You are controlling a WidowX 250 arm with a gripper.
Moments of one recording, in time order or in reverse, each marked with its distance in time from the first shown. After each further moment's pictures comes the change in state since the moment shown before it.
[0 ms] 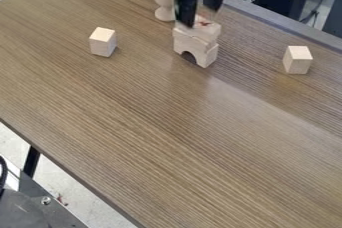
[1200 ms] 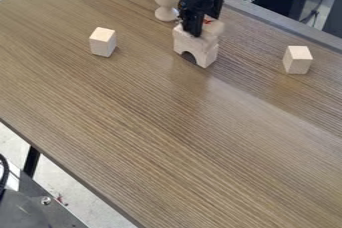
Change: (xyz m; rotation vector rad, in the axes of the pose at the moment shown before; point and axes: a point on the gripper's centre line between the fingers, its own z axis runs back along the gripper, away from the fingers) arm -0.007 0.016 -0.020 -0.009 0.007 0.124
